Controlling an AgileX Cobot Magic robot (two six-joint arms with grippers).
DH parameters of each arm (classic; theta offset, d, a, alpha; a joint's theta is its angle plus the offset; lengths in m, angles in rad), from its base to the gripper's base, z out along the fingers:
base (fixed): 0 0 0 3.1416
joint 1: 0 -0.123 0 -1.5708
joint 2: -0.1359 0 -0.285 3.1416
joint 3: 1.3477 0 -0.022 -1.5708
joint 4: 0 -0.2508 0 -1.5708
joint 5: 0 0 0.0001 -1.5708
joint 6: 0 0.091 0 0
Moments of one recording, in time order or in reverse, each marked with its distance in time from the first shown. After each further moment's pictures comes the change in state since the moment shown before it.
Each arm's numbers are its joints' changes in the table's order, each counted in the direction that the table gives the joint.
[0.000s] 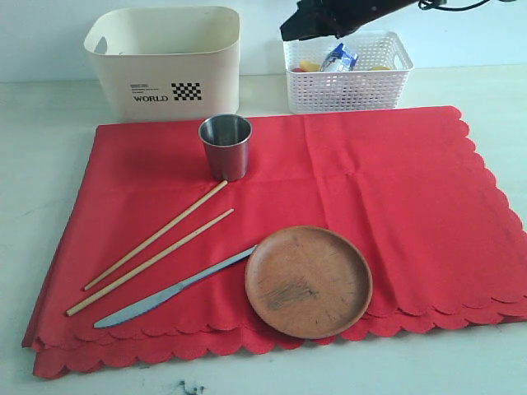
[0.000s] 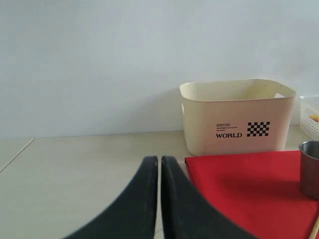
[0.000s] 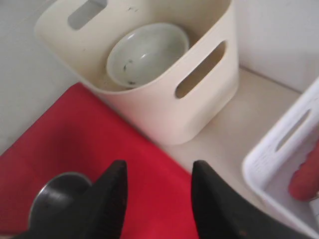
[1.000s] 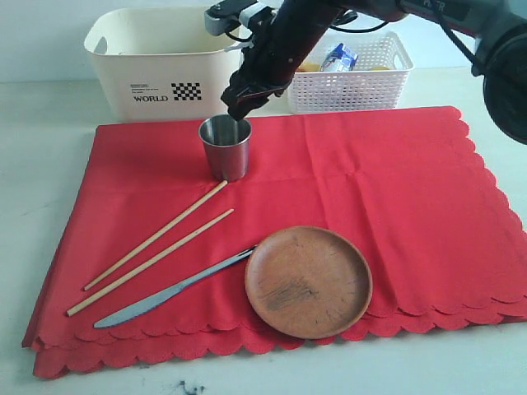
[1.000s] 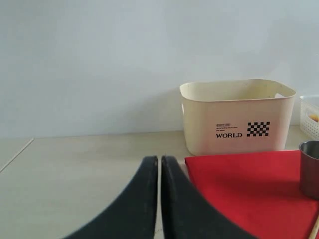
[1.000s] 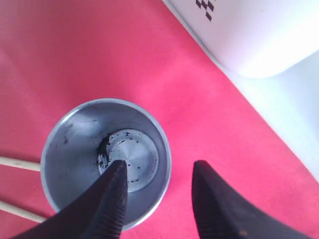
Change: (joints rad) left arm 0.000 0.000 0.000 0.000 0.000 0.000; right arm -0.298 -0.002 0.000 0.578 -0.013 0.263
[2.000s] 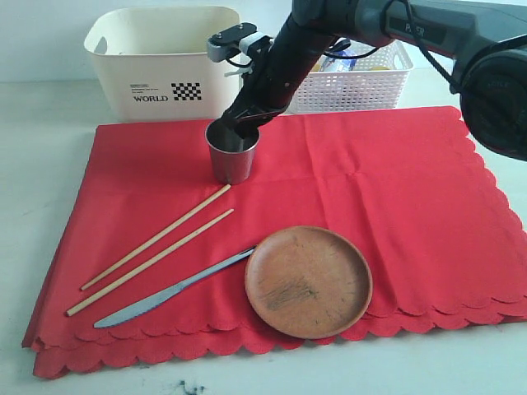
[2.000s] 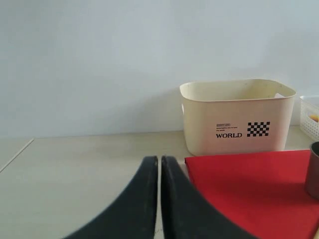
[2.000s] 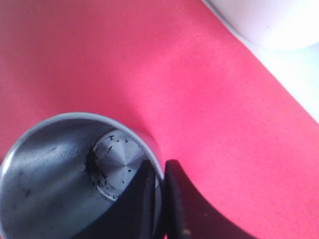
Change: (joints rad) left arm 0.000 0.000 0.000 0.000 0.000 0.000; right arm 0.000 -0.072 0.000 -0.016 0.006 0.015
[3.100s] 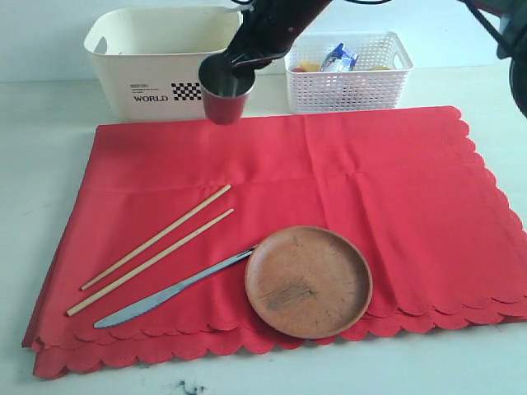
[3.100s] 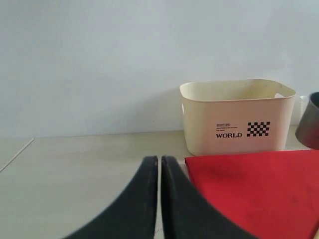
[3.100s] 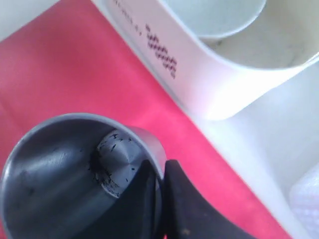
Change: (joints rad) left arm 0.000 0.000 0.000 0.000 0.000 0.000; right arm 0.000 0.137 -0.002 0.017 0.096 0.004
